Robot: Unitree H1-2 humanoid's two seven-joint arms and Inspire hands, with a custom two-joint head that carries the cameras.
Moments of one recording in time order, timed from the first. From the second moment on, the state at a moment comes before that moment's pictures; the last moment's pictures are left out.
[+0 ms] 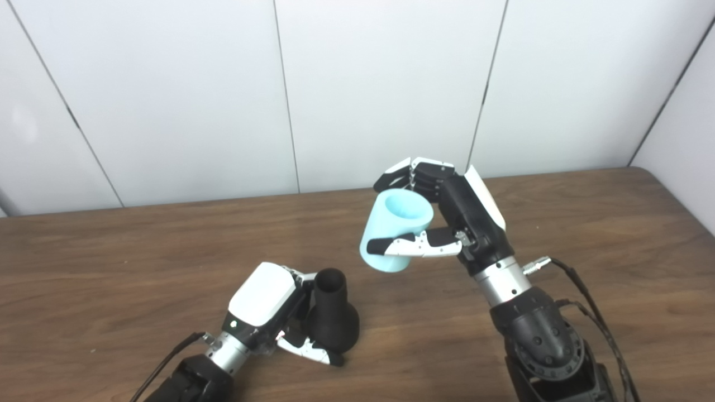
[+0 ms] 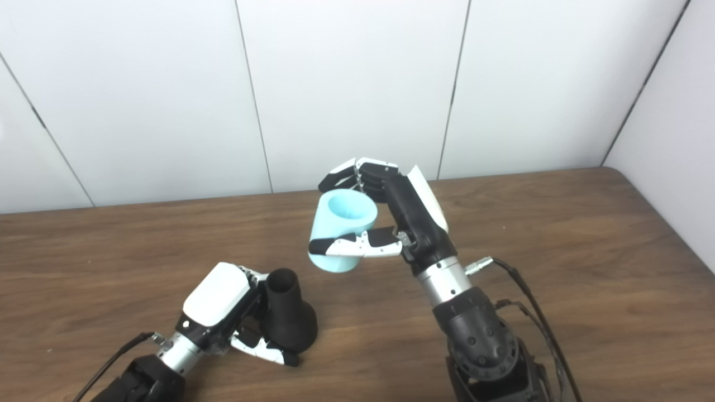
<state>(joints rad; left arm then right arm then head) -0.35 0.31 -0.49 0.31 0.91 -0.41 0.26 -0.25 -0.11 0.12 -0.45 -0.18 0.16 0.09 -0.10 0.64</state>
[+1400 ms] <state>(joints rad) -0.33 0.29 -0.50 0.26 0.92 -0.38 0.22 -0.25 0.01 0.21 -0.08 -0.46 -0.41 -0.11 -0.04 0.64</state>
